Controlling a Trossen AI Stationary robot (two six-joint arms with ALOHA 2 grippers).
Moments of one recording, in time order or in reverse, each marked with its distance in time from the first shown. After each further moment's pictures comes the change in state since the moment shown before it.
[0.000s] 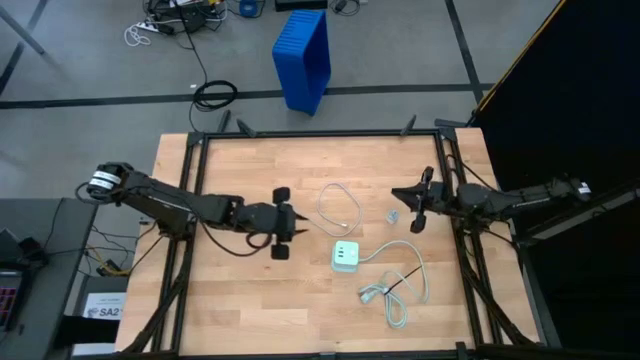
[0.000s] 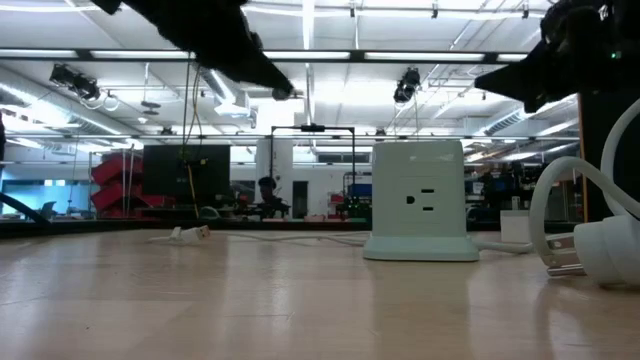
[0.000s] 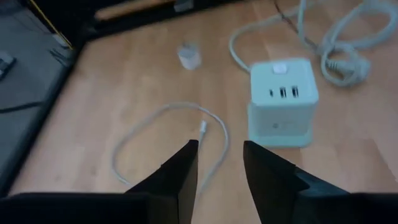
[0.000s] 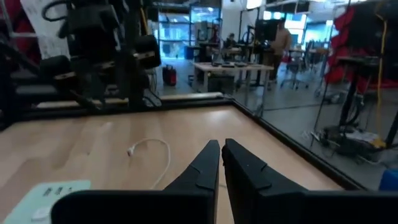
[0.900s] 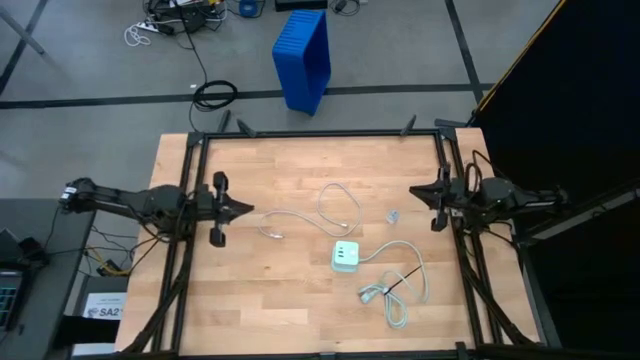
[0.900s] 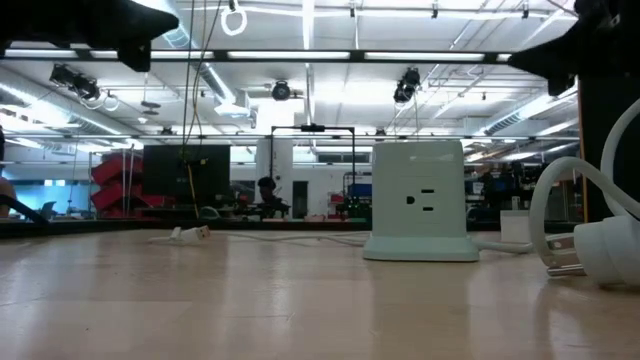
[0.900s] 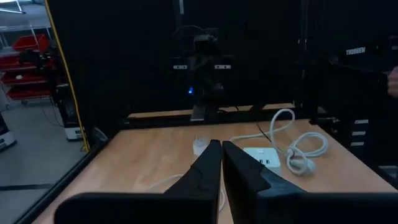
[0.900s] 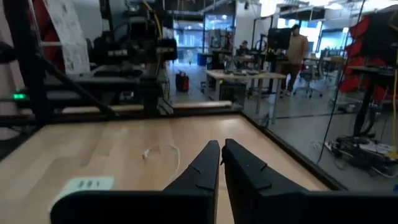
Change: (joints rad) left arm -0.001 -0.923 -0.545 0.176 0.060 -0.022; right arm 0.023 -0.365 0.083 -0.478 -0.025 -0.009
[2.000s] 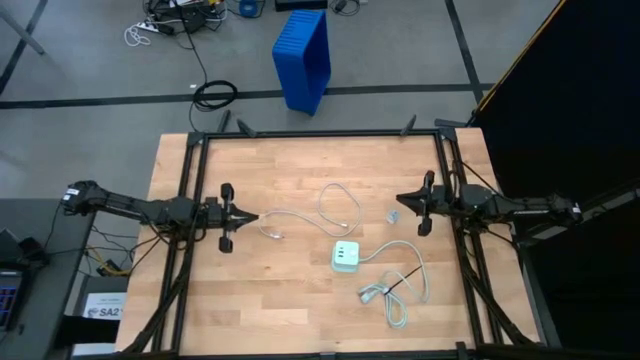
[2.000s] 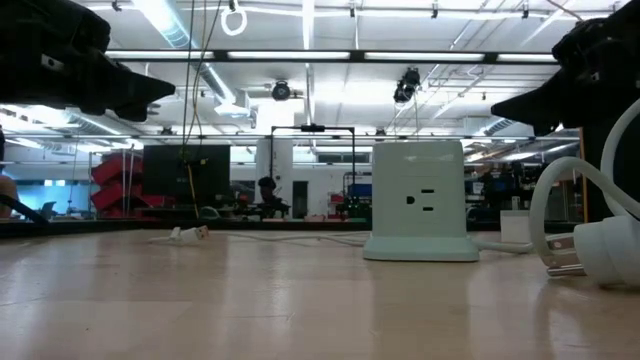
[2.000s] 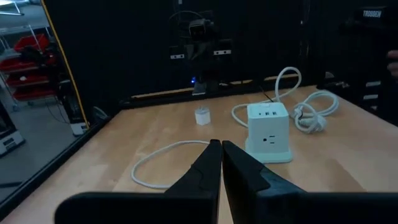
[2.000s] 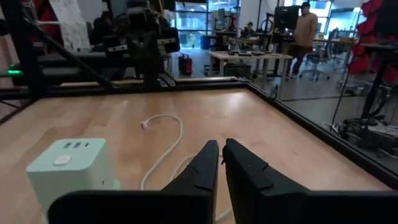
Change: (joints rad) left arm 0.001 -0.027 -0.273 0.209 -0.003 0.060; right arm -0.138 0.085 -0.182 0.213 -0.151 0.027
